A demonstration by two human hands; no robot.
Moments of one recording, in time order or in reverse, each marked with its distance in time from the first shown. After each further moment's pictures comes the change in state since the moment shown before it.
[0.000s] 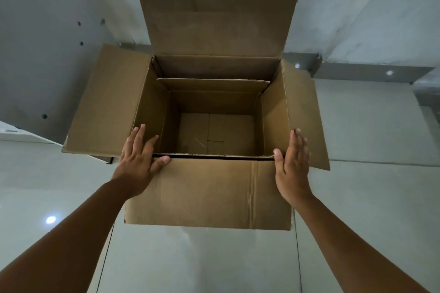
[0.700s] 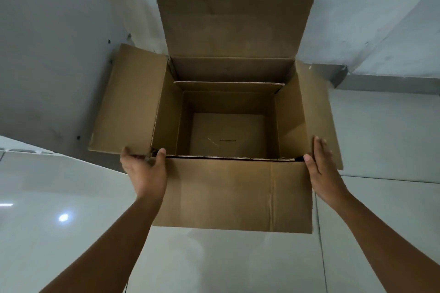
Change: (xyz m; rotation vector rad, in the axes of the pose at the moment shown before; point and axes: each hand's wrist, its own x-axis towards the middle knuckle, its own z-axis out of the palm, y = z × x) left_hand 0.029 -0.014 -0.023 -1.098 0.558 -0.650; right_hand 0.048 -0.016 -0.002 0.060 -0.291 0.139
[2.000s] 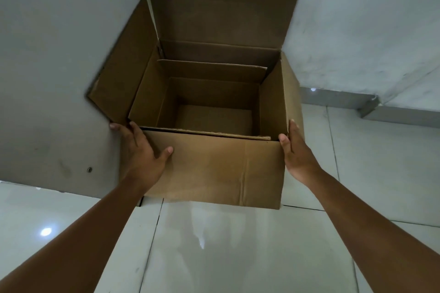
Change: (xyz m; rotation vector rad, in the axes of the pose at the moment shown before) left_hand 0.148 0.011 -0.004 0.616 -0.194 0.379; right_hand 0.107 -0.143 0.073 0.050 -0.027 -0.106
